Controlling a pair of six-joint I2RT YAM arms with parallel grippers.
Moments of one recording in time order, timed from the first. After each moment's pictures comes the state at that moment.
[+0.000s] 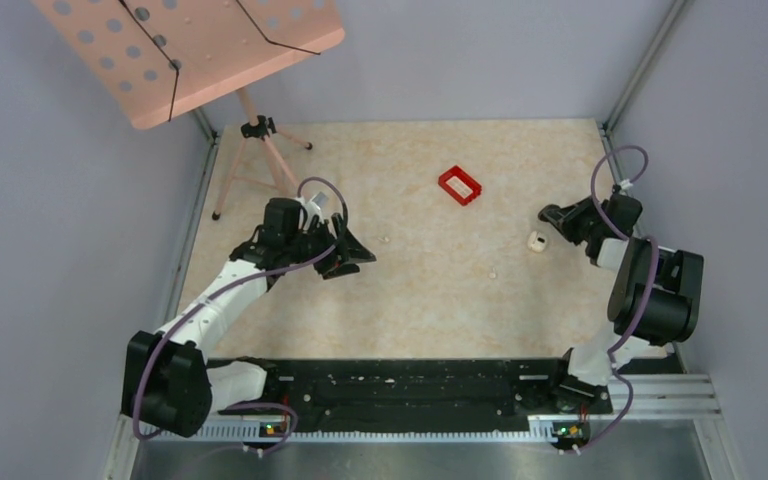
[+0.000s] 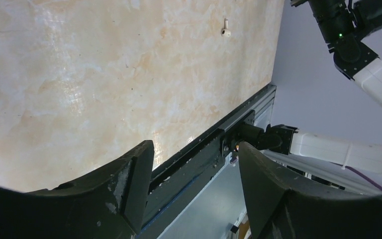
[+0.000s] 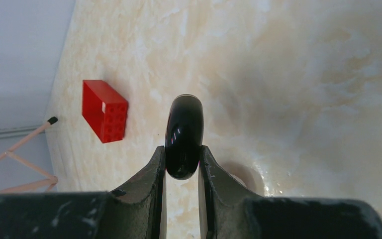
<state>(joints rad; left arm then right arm) -0.30 1.19 0.77 -0.30 0.65 -0.79 -0.34 1.64 0.71 0.37 -0.47 0.73</state>
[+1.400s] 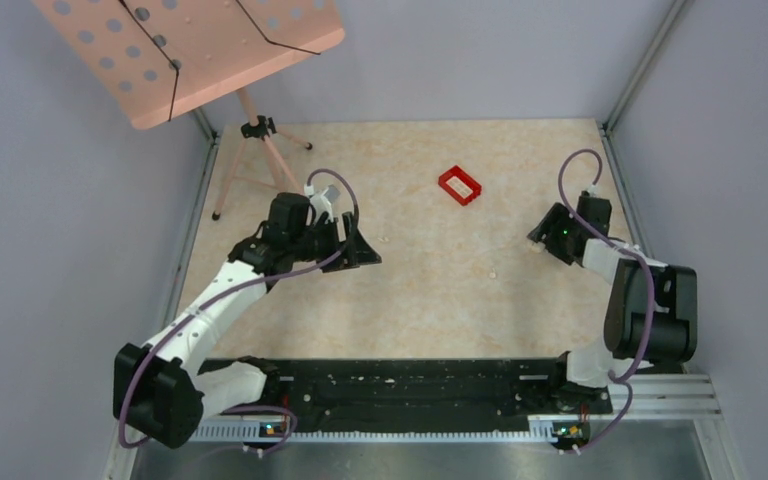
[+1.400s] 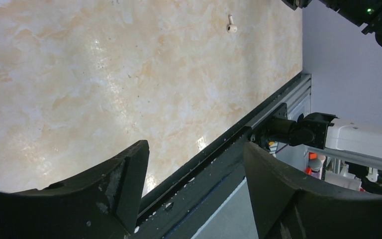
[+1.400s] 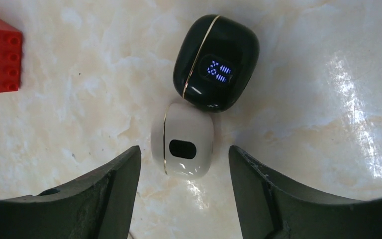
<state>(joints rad) -0.40 1.17 0.87 -0.41 0.55 -0.62 -0.17 1.49 0.70 -0.02 -0.16 0.47</state>
